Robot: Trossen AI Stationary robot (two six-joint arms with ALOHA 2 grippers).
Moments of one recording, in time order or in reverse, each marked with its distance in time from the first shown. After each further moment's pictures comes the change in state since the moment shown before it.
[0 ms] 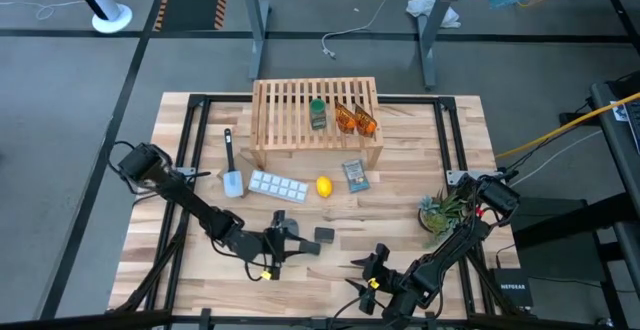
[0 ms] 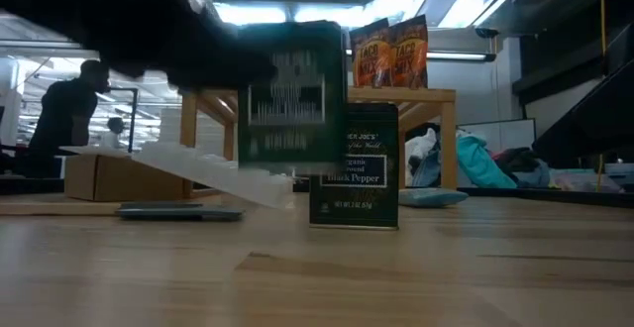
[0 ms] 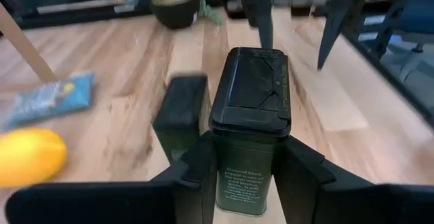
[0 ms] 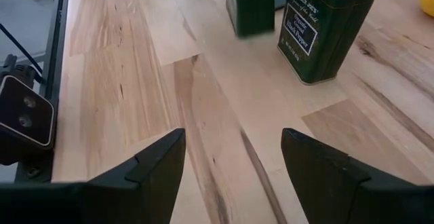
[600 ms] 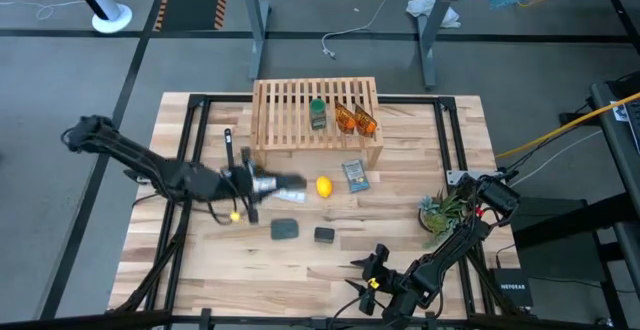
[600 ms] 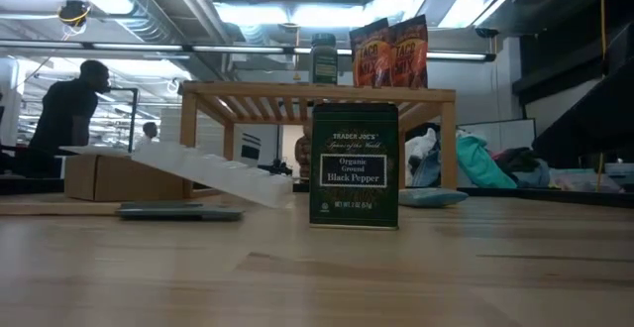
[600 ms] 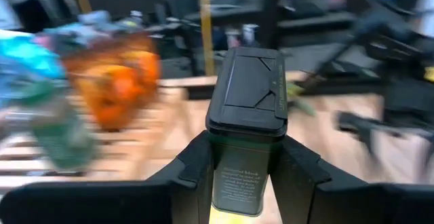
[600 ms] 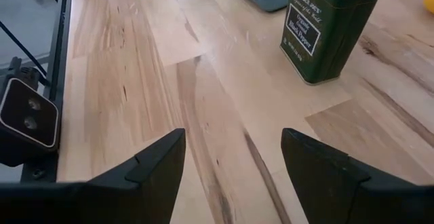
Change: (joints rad) left arm 0.198 -0.703 0.000 -0.466 -0.045 0.188; right arm 0.000 0.000 0.000 0.010 -0.002 0.001
